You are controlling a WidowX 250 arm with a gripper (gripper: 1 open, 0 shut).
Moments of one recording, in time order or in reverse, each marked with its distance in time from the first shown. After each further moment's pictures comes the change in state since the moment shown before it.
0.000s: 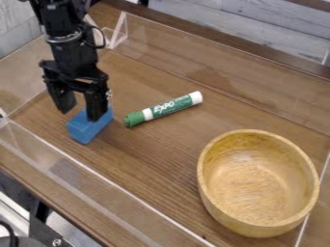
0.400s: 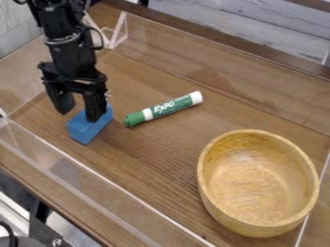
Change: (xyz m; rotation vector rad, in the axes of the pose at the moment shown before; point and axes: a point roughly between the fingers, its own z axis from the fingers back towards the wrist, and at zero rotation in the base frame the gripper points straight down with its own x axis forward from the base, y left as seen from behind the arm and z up) arm -0.002 0.000 -0.001 -0.017 0.010 0.007
